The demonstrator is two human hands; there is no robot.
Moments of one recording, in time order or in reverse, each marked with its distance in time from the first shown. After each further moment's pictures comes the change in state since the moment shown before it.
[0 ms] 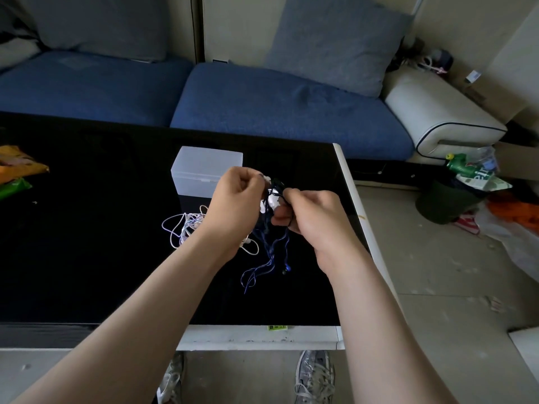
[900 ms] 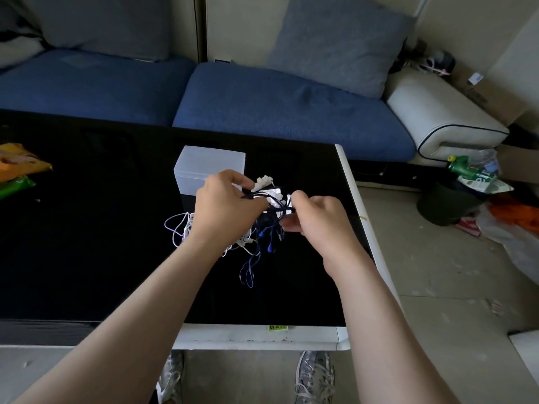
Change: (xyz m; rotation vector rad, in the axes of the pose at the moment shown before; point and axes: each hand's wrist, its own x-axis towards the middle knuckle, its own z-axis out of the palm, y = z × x) left_hand -0.006 0.012 -0.020 0.542 0.095 0.059; right_hand -0.005 0.002 -0.006 -0.221 0.043 0.004
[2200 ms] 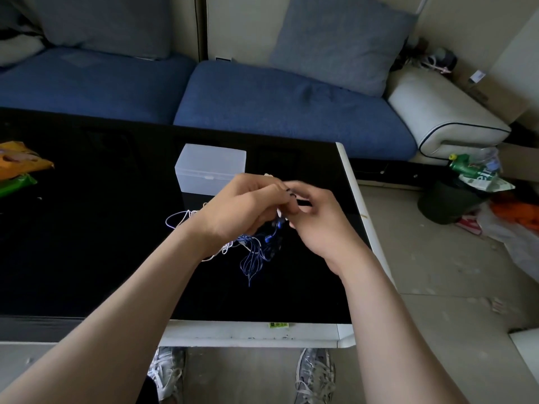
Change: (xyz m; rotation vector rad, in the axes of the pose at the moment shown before) left_hand -0.005 0.007 -0.010 -0.332 -0.599 0.166; right_hand 0.010 0.012 -0.001 -0.025 -0.190 -0.358
